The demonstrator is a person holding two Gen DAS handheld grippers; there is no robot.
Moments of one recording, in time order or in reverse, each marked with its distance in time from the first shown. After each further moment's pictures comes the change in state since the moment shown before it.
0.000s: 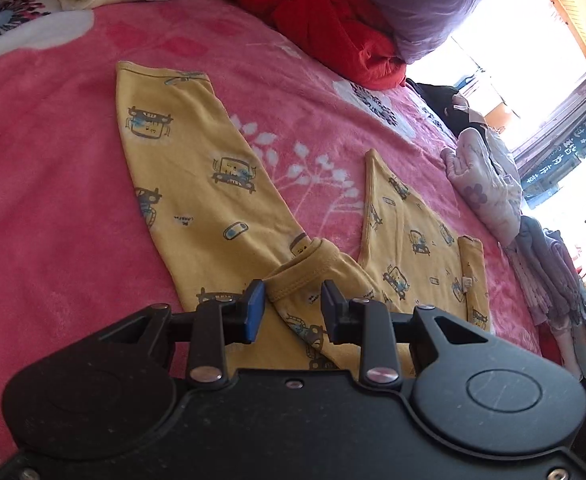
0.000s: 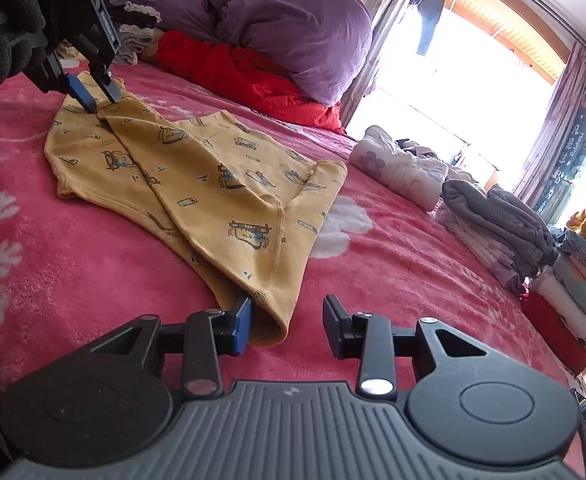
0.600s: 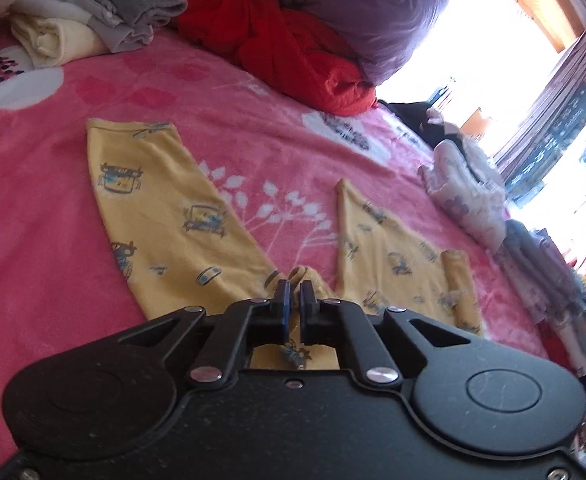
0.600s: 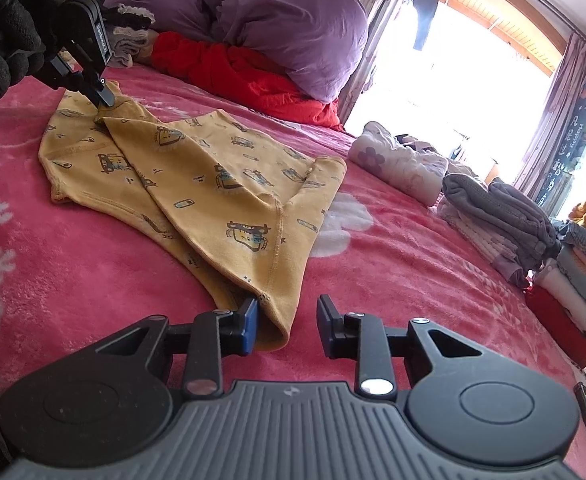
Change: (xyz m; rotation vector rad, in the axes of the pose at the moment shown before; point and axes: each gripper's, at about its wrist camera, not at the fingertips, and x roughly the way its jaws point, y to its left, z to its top) left arm -0.013 -0.019 0.005 0.085 -0.125 -0.063; right arm 0.003 0.000 0.001 0.004 -0.007 -0.013
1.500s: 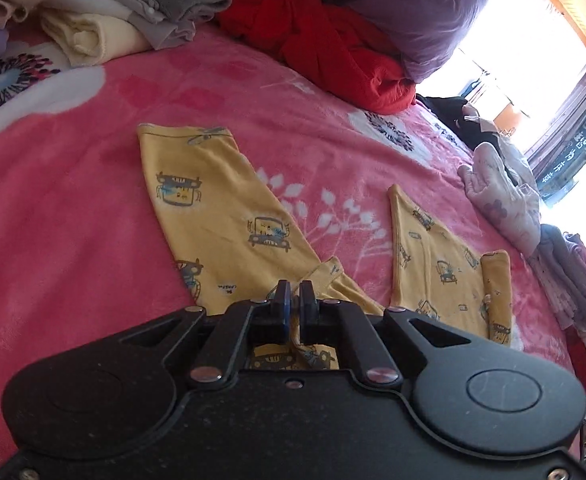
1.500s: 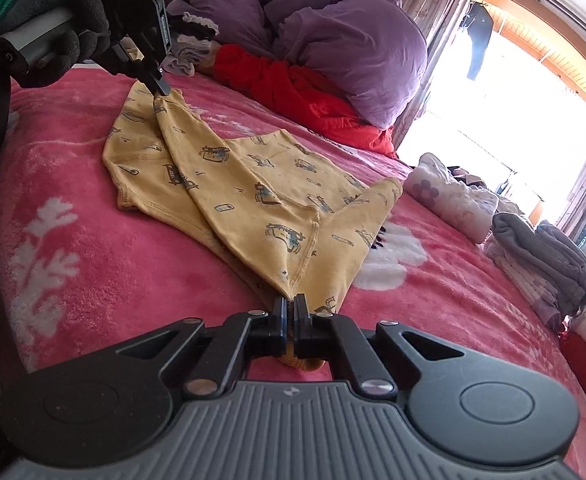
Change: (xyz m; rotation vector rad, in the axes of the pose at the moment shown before) left arm 0.005 0.025 0.016 -0.006 0.066 0.132; right arm -0.005 0.018 0.008 -0.098 -0.043 0.149
